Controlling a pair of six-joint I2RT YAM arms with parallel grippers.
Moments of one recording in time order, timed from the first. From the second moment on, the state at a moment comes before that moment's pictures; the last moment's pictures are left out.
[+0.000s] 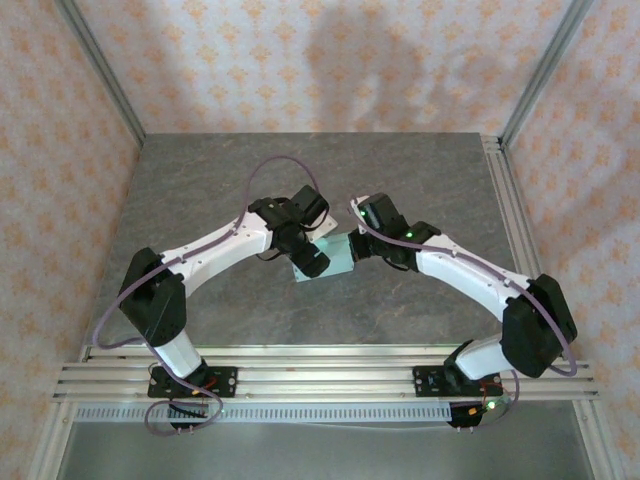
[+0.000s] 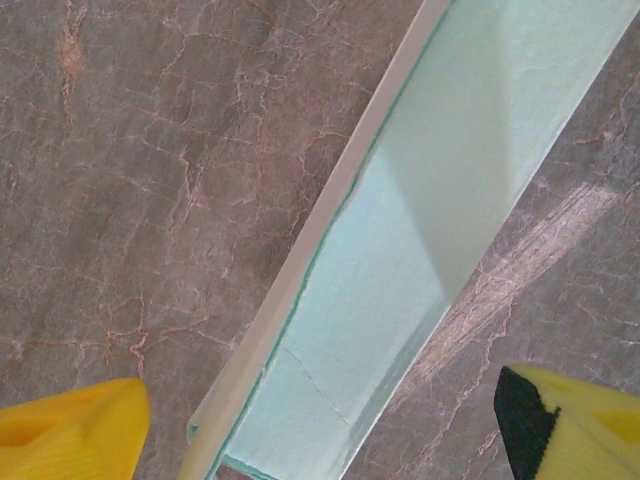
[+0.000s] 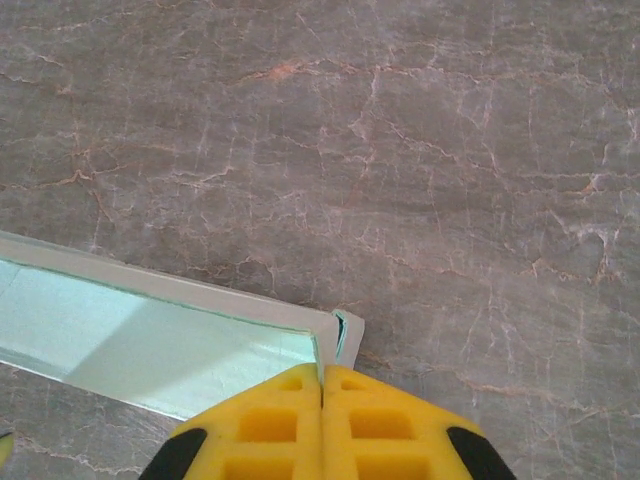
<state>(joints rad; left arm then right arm) -0.68 1.68 1.36 -0.93 -0.02 0.09 0.65 1.41 1.01 -0.48 0.02 0.24</state>
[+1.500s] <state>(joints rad) -0.72 1.73 1.34 -0.87 -0.13 0.10 0.67 1.36 0.88 -0.35 0.09 0.53</state>
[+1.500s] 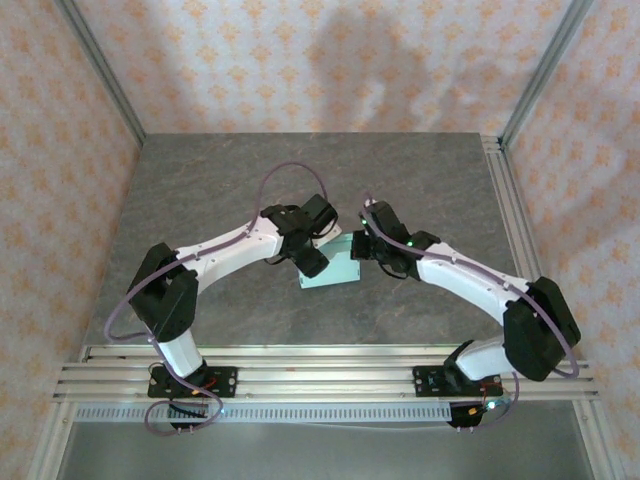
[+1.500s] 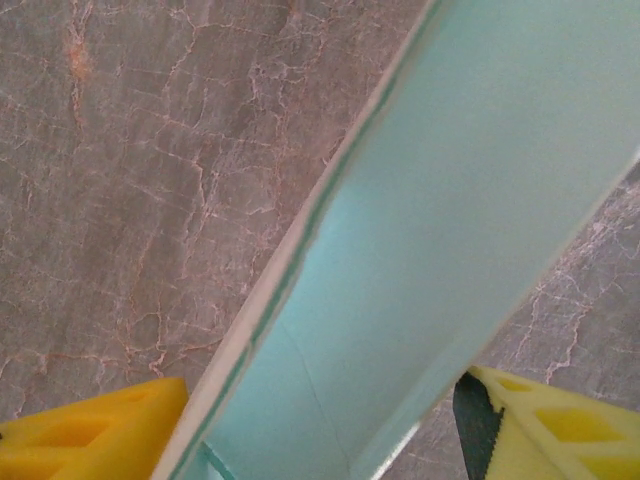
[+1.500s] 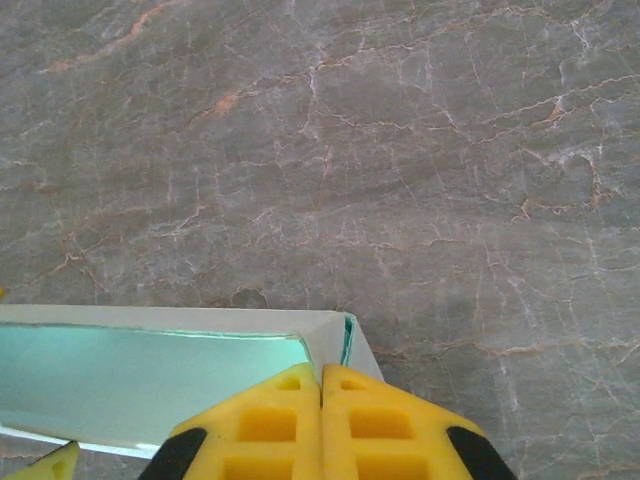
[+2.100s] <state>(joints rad) -0.75 1.62 1.28 -0.84 -0.12 0.03 0.67 1.26 0.71 -0.16 0.15 0.46</state>
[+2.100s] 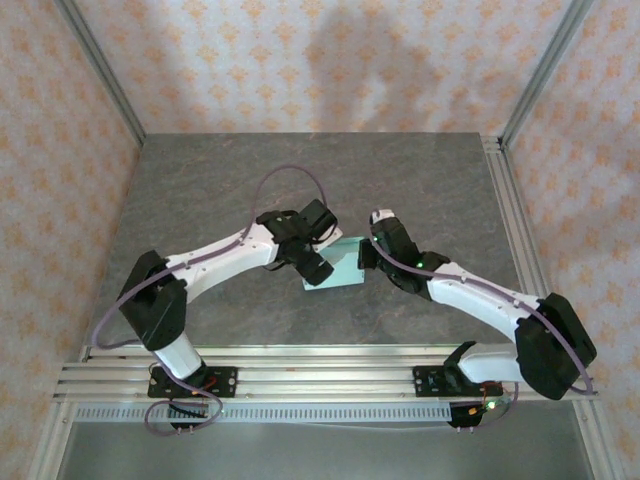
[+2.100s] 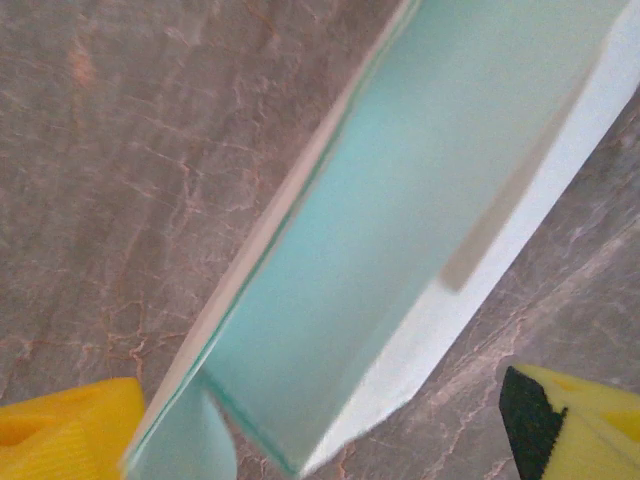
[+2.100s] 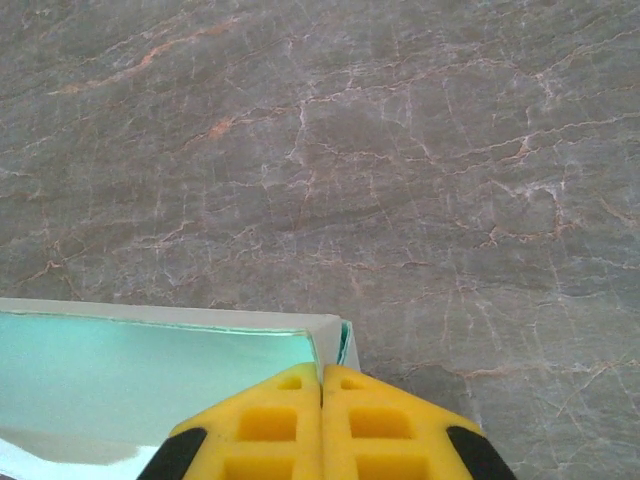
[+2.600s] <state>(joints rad) -0.75 1.33 1.17 -0.80 -0.26 -0.24 0.67 1.17 0.63 -0.08 0.21 0.38</state>
